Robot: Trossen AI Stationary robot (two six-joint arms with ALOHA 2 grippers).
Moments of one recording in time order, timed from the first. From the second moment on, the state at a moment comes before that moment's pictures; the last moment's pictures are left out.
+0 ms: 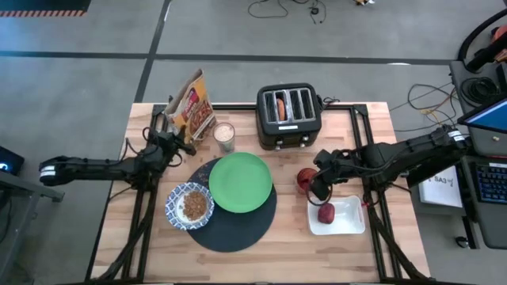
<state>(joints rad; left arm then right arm) 0.16 0.51 0.01 0.43 -1.01 -0.10 0.22 1.12 0.97 -0.89 0.18 0.84</state>
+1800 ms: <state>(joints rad) 0.14 0.52 0.67 -0.90 -0.70 -0.62 0.09 1.12 0.99 -0.75 0.50 0.76</state>
